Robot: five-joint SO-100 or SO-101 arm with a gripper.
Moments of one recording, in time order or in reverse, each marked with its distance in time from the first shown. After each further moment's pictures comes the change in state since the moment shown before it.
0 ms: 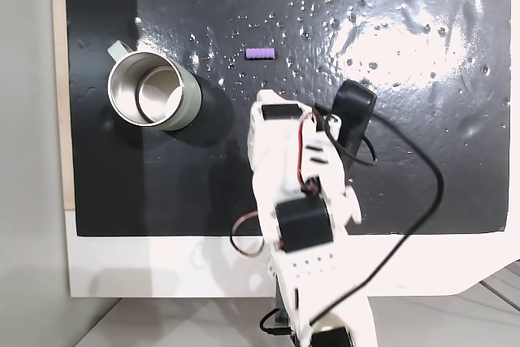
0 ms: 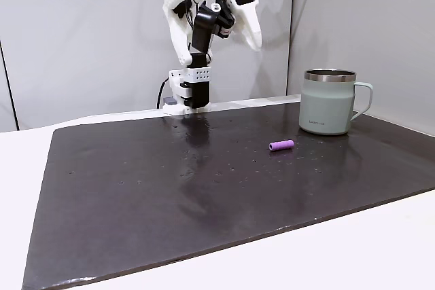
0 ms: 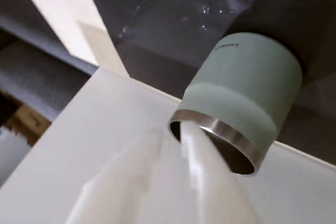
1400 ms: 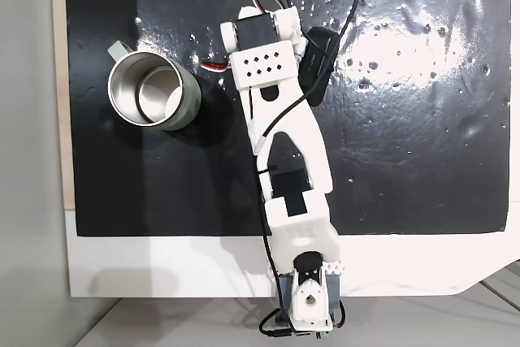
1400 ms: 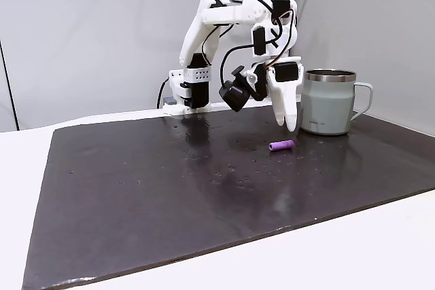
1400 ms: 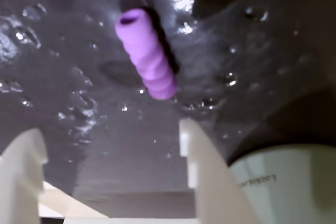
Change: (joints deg) arm 1.2 -68.5 -48.7 8.9 8.7
